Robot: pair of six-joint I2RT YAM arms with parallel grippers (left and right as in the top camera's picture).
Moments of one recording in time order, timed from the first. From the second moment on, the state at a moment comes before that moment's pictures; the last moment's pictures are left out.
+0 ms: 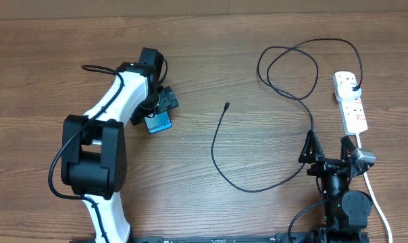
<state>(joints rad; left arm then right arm) -0.19 2.05 1.47 -0.91 -0.04 -0.64 -0.05 0.01 0.02 -0.03 0.01 0.33</state>
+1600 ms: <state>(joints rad) -0.15 2.11 1.48 -0.83 -0.02 -0.41 -0.05 0.01 0.02 -0.03 0.01 0.33</state>
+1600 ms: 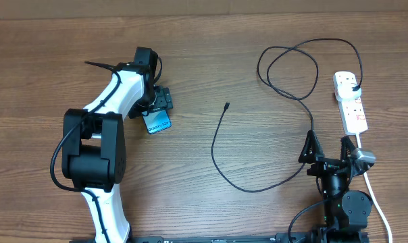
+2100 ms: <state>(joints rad) -0.15 2.11 1.48 -0.83 -0.02 -0.42 -0.05 0.01 0.02 -0.03 0.01 0.33</state>
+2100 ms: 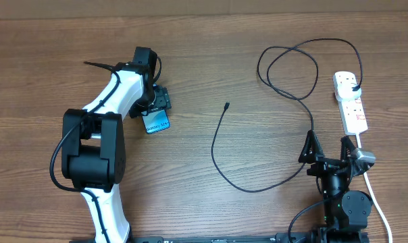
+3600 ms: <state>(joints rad) -0.15 2.14 1.77 -1.18 0.15 -0.42 -0.05 0.01 0.02 -0.03 0.01 0.33</state>
